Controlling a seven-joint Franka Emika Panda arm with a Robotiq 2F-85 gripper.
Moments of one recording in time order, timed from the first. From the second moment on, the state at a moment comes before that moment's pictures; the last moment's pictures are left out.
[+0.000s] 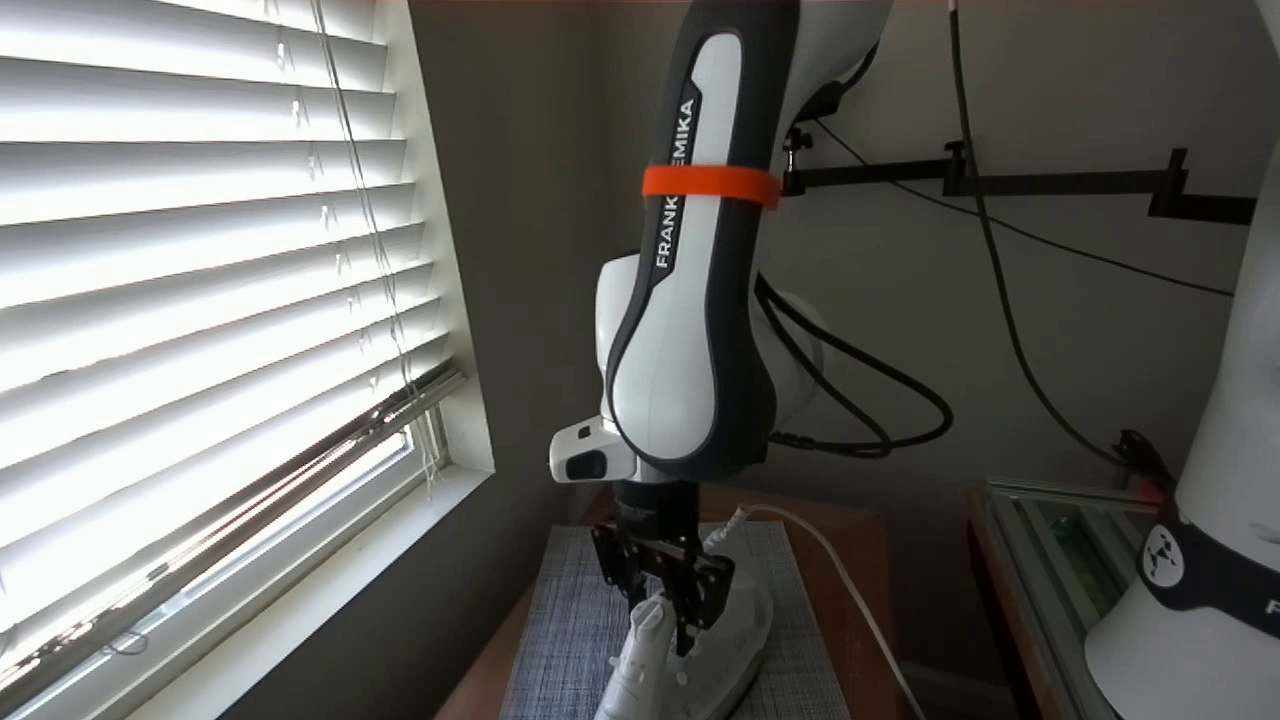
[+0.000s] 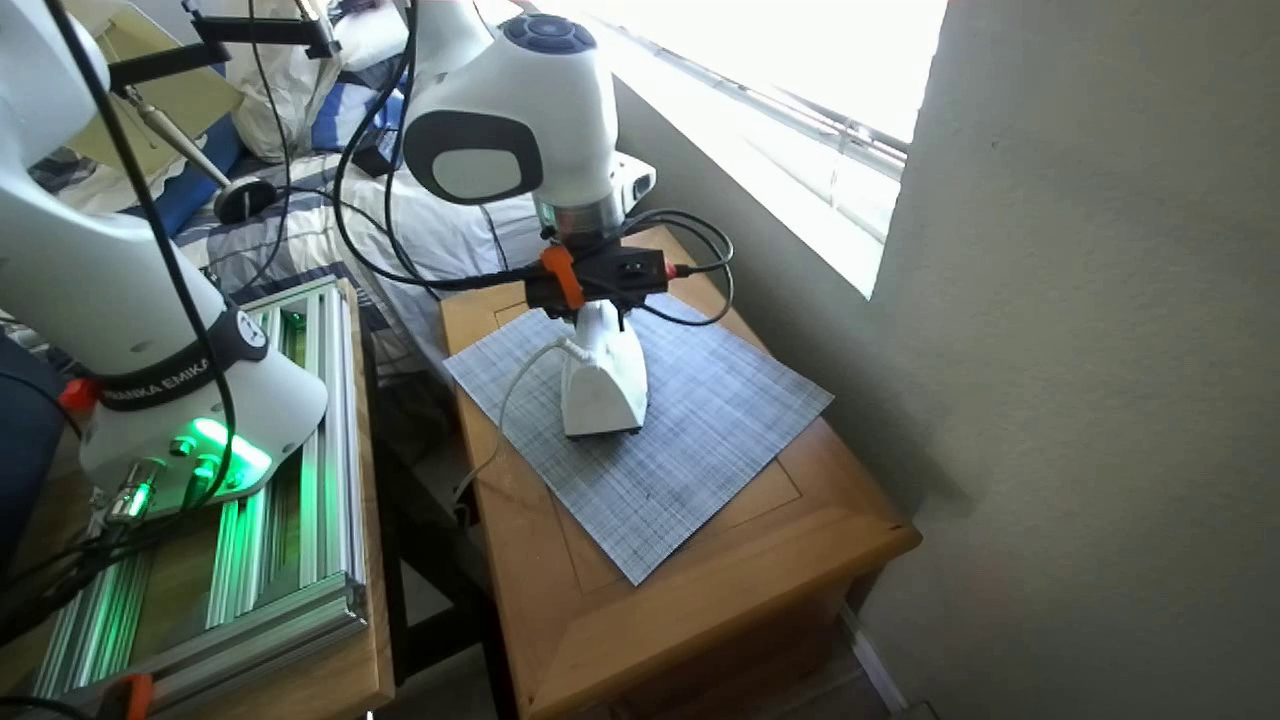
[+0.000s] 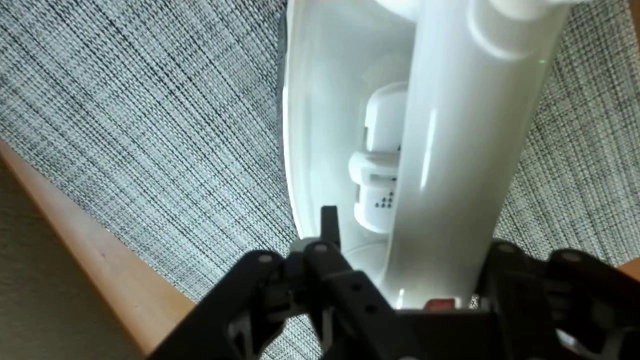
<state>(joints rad) -0.34 0.39 0.29 -2.67 0.19 3.03 -1.54</state>
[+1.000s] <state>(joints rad) -0.71 0.48 0.59 -2.65 0.15 3.02 -1.54</state>
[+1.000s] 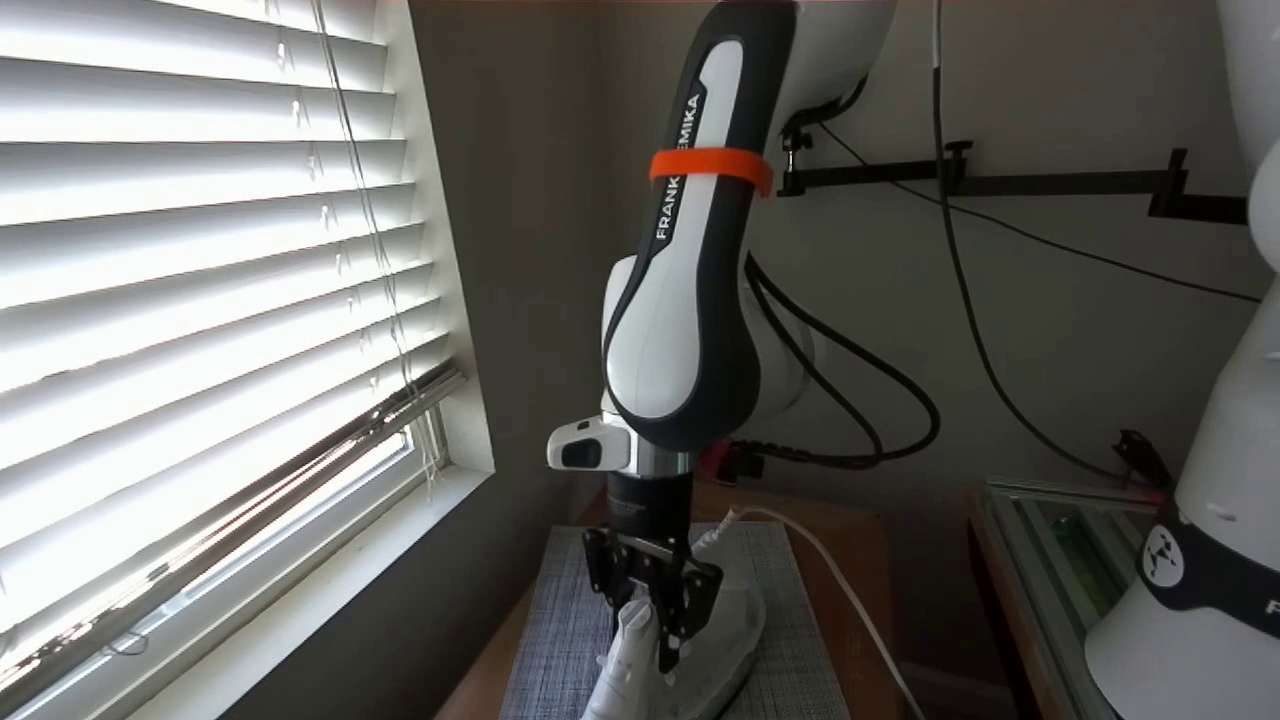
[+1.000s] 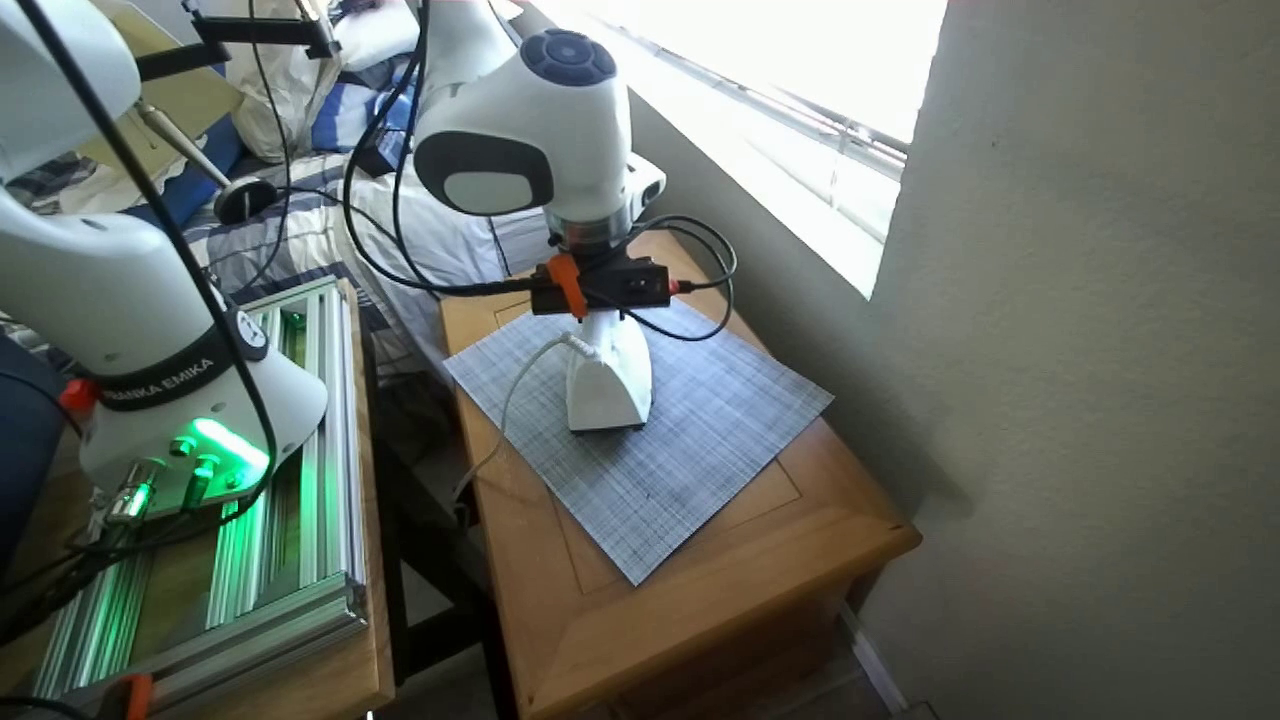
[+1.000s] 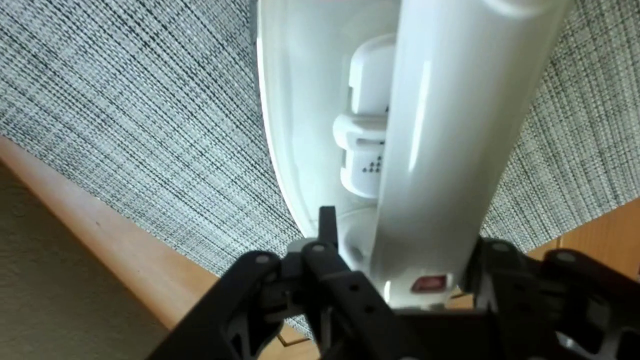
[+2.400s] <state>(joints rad) -0.88 0.52 0.68 -2.65 0.04 3.00 -1.53</state>
